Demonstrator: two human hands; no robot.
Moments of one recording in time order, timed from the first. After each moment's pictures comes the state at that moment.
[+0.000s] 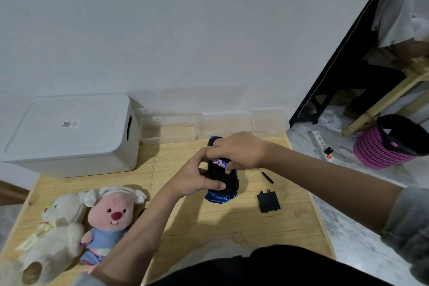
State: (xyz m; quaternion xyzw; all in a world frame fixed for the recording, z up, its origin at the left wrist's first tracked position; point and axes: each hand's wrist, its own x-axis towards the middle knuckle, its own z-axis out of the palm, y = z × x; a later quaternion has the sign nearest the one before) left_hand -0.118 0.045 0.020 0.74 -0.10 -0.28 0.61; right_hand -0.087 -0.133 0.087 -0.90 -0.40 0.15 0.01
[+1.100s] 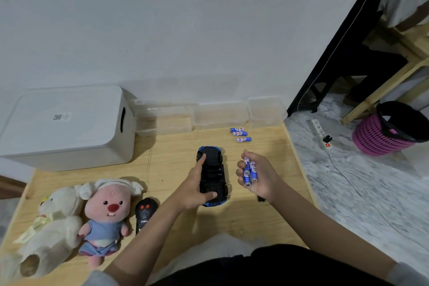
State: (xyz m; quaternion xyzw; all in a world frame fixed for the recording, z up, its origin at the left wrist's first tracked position) left_hand -0.152 0.044 -0.041 0.81 -0.08 -0.33 0.48; right_hand -0.157 -0.160 0.008 -0.41 0.34 0.21 0.82
